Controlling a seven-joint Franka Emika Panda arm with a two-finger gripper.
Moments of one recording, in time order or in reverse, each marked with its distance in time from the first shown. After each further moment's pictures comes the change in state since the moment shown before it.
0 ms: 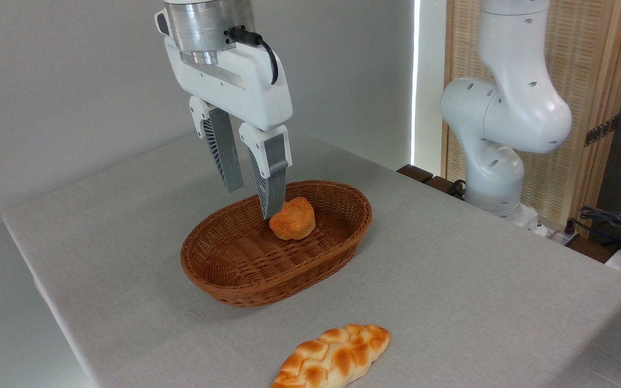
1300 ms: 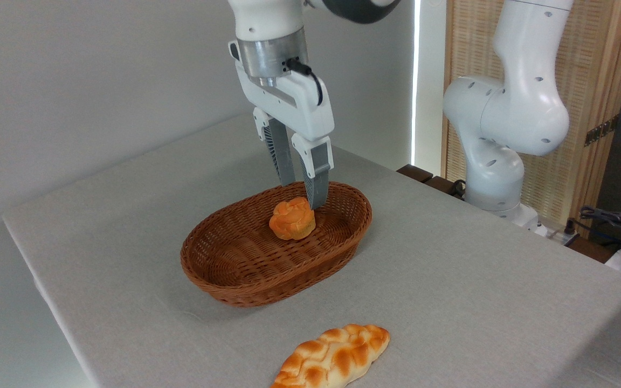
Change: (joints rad) arm -0.132 -0.323 -0.010 -0.533 0.000 0.162 0.000
